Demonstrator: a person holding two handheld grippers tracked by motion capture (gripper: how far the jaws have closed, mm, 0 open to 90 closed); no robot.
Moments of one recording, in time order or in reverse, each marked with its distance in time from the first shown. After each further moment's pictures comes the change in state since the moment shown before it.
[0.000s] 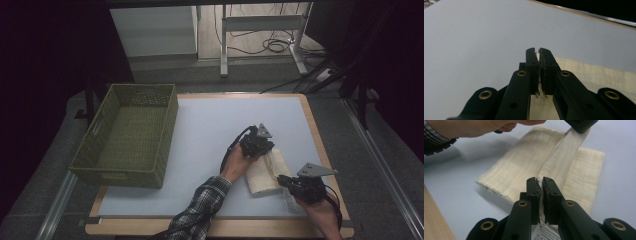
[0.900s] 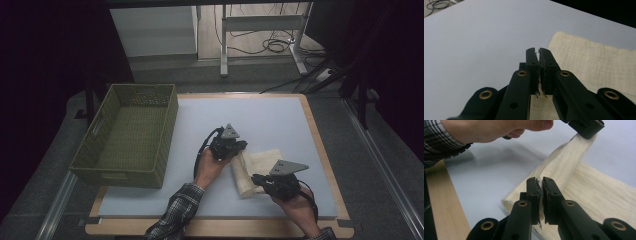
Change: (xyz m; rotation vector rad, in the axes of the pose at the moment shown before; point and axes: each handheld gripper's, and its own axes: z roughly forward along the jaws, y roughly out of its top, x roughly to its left) left arm 0.023 -0.047 -0.072 -0.073 0.051 -0.093; right arm 0.047 0.038 0.032 -0.021 0.126 -0.113
